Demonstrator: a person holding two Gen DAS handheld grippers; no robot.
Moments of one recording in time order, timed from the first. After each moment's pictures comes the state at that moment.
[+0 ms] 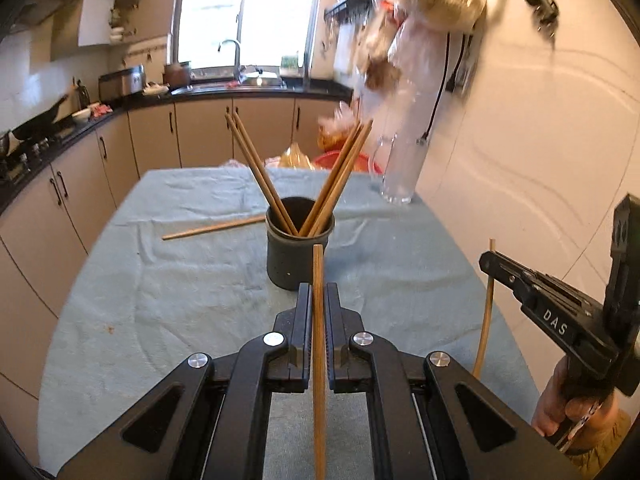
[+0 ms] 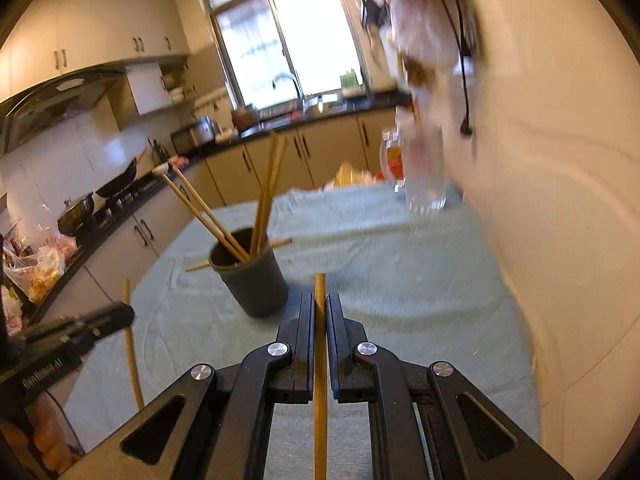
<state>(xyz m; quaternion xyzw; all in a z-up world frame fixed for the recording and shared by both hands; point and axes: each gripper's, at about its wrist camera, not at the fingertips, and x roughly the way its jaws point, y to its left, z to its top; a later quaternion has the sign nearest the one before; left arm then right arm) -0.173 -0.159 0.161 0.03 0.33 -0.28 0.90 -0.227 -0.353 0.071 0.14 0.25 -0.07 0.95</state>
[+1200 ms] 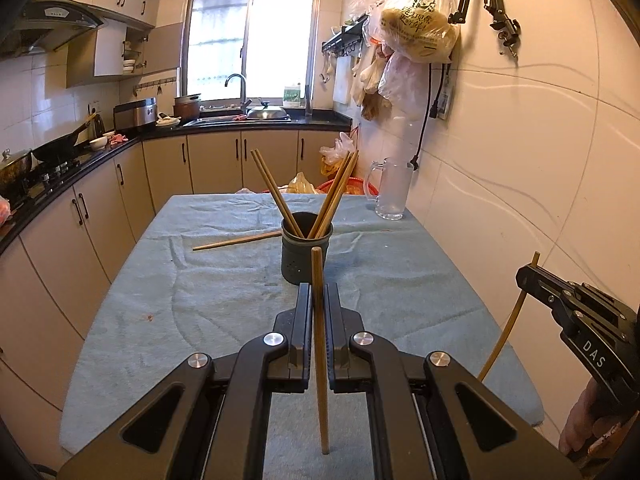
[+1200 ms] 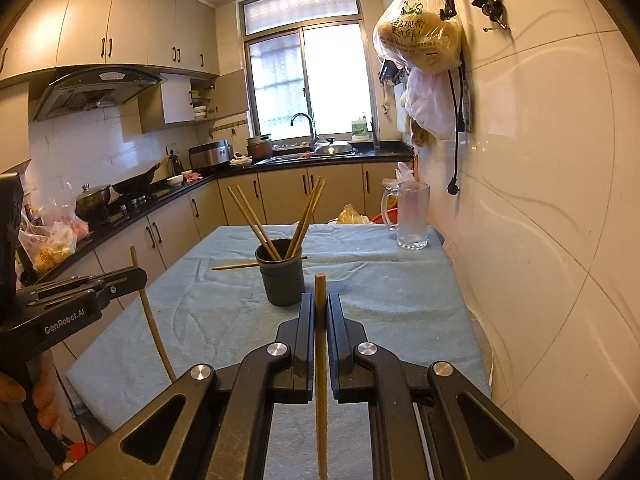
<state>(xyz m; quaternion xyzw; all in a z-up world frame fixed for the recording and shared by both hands) -0.256 -0.119 0.190 0.04 0.28 -0.27 0.92 -0.335 -0.295 0.116 0.08 0.21 -0.08 0.97</state>
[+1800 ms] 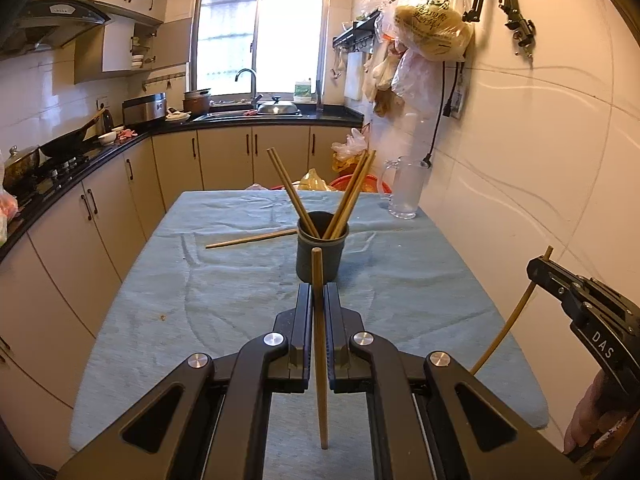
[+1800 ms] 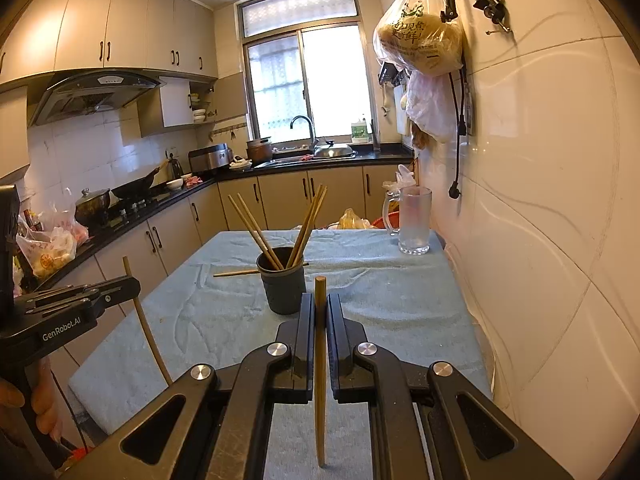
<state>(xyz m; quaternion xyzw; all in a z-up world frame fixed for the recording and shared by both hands) -0.249 -0.111 0.194 0.05 0.29 -0.24 0.93 -0.328 -0.294 0.123 0.08 0.21 -0.08 0.97</state>
